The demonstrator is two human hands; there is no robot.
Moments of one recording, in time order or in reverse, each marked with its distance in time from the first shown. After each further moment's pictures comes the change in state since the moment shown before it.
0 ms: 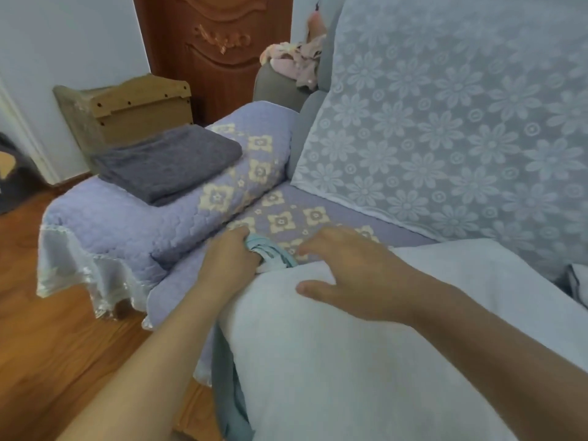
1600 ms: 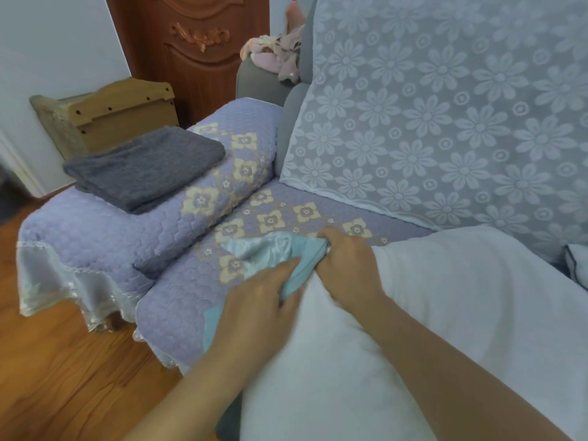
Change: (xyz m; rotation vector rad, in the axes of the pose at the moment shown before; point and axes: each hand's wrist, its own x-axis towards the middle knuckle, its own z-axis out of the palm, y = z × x) left_hand -0.088 0.049 0.014 -0.016 -0.047 0.325; right_hand 0.048 0.055 0.083 0.170 0.645 0.377
